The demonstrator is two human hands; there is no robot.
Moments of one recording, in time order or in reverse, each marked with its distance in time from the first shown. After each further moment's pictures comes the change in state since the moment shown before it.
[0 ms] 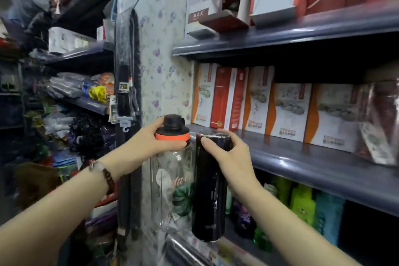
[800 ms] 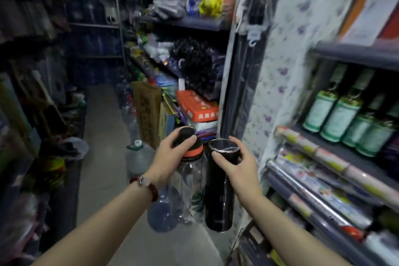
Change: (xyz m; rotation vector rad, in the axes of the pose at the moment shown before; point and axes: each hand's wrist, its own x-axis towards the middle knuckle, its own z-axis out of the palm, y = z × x) left_hand -0.235 -0.219 -0.130 -0.143 0.537 -0.286; right_hand -0.179 0.158 0.258 0.098 -0.330 0.258
